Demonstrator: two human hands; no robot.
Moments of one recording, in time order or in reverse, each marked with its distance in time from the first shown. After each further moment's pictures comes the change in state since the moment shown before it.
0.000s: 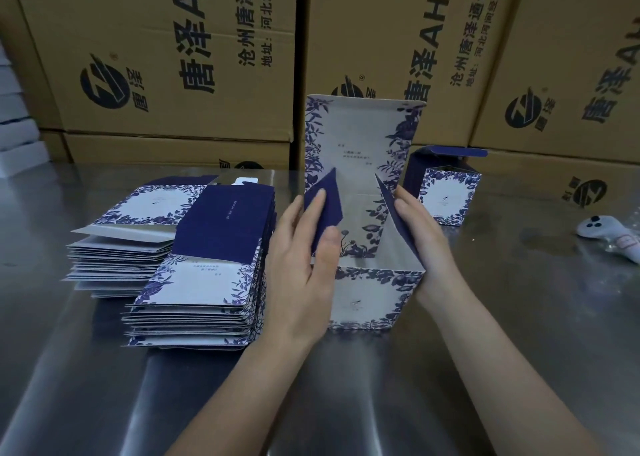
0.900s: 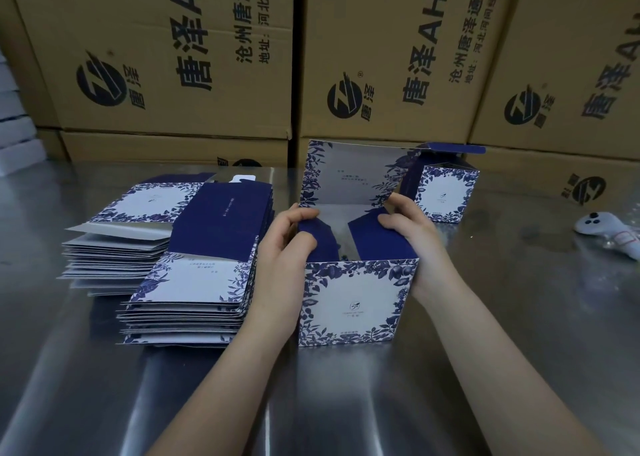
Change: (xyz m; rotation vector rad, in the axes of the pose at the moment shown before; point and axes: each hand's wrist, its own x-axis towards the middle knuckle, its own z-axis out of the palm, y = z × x) left_hand 0.016 -0.003 -0.005 -0.533 -0.003 -0.390; right_hand 0.012 0.007 -0.006 0.050 -0.020 0.065
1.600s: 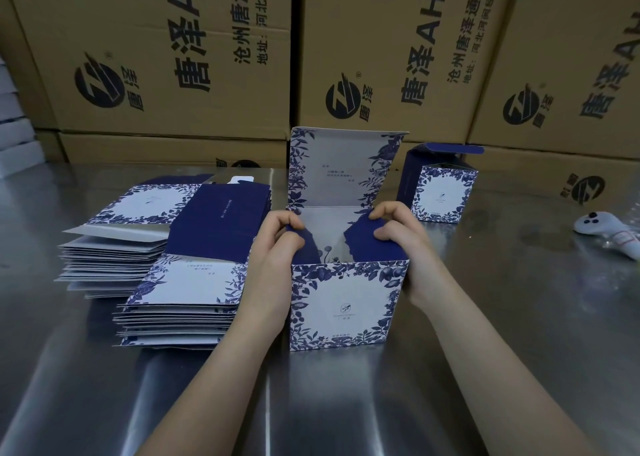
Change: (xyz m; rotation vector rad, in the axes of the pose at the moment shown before) left_hand 0.005 -0.002 -0.009 0.058 -0.036 0.059; right_hand -0.006 0.008 -0.005 -0.127 -0.147 -0.047
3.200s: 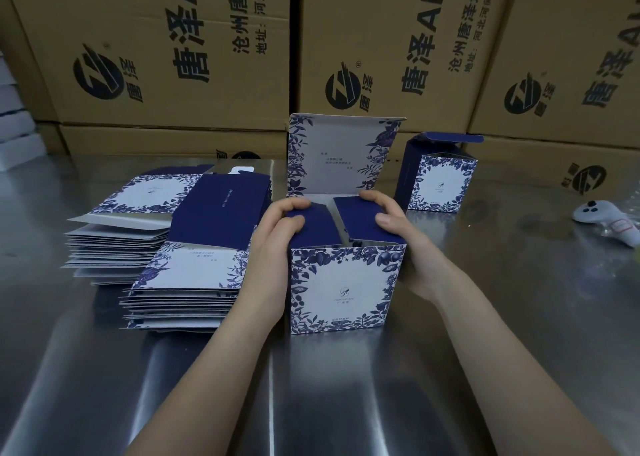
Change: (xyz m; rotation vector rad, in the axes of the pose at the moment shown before) left_hand 0.001 -0.002 0.001 -0.097 0.003 -0.072; right_hand -0.002 0.009 -0.016 0.064 -0.311 0.091
